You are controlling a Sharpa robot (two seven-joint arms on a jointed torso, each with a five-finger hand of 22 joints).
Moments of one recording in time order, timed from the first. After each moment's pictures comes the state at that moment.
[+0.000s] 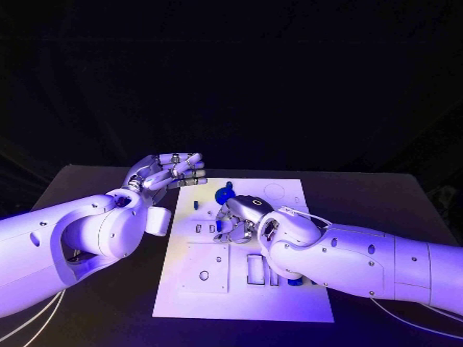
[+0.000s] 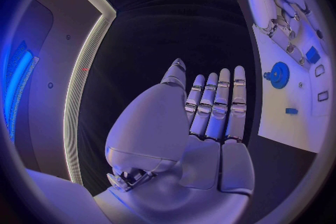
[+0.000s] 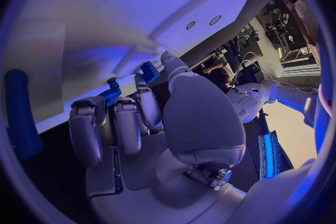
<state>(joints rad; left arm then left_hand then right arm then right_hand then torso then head) 1.21 -0.94 0.02 1.71 0.01 -0.43 0.34 1.51 0.02 -0.08 0.22 0.18 0.91 0.23 0.11 0.07 0.96 0.19 0.09 0.07 0.98 0.16 0.09 0.11 0.17 0.84 0.28 0.28 0.09 1.16 -0.50 -0.13 1.42 -1.49 -0.41 -0.28 1.26 -0.16 0.12 0.14 0.24 0.97 0.15 0.10 0.15 1.37 0.07 1.33 1.31 1.47 -0.01 1.53 1.31 0.01 1.47 0.10 1.56 1.31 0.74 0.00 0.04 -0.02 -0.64</state>
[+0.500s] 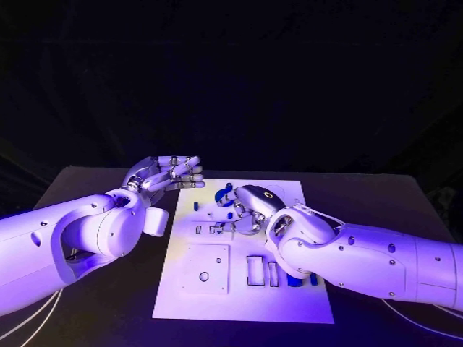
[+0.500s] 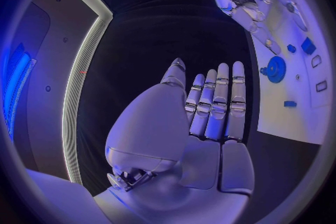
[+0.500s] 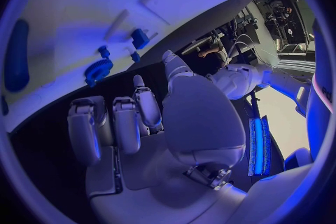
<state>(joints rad) 1.21 -0.94 0.02 1.67 -0.03 -0.41 0.30 1.51 0.02 -0.09 0.22 0.18 0.95 0.21 0.12 0.07 1.06 0.16 0.11 0.08 1.11 0.12 0.14 0.14 0.17 0.94 0.24 0.33 0.11 1.19 -0.59 -0.12 1.52 -1.42 -0.58 -0.19 1.28 -0.16 0.07 0.17 0.26 0.94 0.16 0.09 0.14 1.35 0.08 1.32 1.31 1.46 0.00 1.52 1.31 0.01 1.47 0.10 1.53 1.31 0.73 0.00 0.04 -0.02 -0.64</state>
